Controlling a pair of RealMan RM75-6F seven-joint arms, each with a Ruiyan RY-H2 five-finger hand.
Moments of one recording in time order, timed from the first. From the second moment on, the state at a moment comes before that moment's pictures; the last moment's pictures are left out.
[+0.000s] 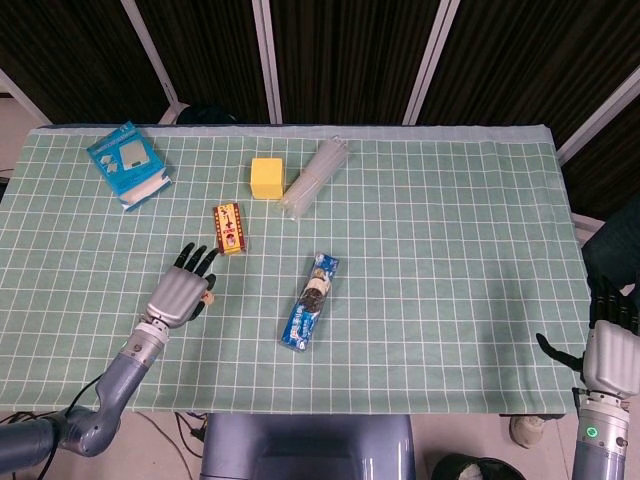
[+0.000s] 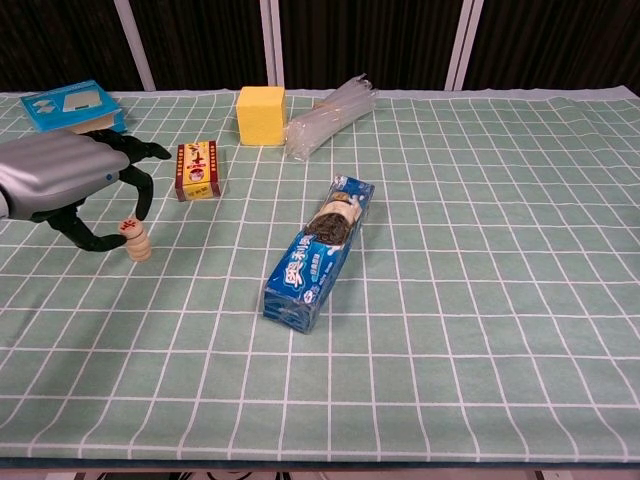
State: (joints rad) left arm -0.63 -1.48 -0.07 -1.52 1.20 1.05 0.62; right arm 0.05 -1.29 0.23 -1.72 -1.18 1.56 -0.21
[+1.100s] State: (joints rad) left arm -0.64 -1.48 -0.06 -1.53 1.19 1.06 0.67; right arm 0.05 -1.29 0.23 -1.72 -1.18 1.56 -0.22
